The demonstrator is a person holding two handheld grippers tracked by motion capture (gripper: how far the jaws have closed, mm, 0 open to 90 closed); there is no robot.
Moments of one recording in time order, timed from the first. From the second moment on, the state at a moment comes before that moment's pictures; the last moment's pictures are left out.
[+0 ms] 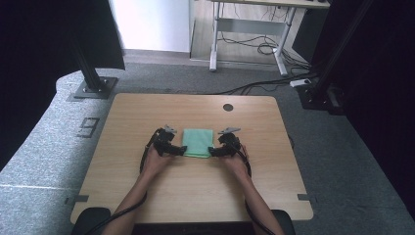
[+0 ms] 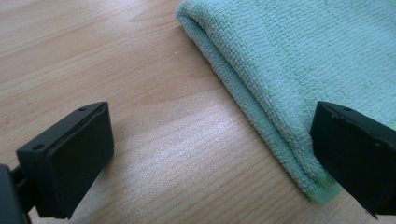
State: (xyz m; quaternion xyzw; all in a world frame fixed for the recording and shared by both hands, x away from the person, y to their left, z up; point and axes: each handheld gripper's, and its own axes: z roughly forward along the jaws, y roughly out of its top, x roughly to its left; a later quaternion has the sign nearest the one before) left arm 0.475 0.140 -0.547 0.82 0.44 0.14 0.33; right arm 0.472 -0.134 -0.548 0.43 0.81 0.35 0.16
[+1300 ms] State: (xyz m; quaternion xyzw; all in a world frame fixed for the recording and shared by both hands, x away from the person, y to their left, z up) left arm 0.395 0.162 -0.493 0.85 0.34 0.18 0.37; right arm 0.406 -0.168 -0.495 0.37 0.83 0.38 0.17
